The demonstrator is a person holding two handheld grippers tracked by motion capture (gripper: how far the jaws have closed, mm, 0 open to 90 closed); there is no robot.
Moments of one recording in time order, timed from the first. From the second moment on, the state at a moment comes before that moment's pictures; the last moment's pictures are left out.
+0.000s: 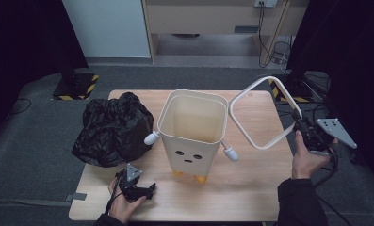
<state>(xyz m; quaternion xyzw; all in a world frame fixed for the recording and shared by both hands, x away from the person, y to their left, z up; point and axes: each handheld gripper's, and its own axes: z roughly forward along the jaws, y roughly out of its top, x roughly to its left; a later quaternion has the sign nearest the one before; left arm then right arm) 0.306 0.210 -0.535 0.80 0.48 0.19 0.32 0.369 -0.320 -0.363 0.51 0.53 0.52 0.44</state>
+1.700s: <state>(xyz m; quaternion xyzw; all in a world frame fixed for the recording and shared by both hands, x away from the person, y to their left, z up) 0.306 0.210 -0.535 0.80 0.48 0.19 0.32 0.364 -0.303 -0.291 0.44 0.54 0.57 0.44</state>
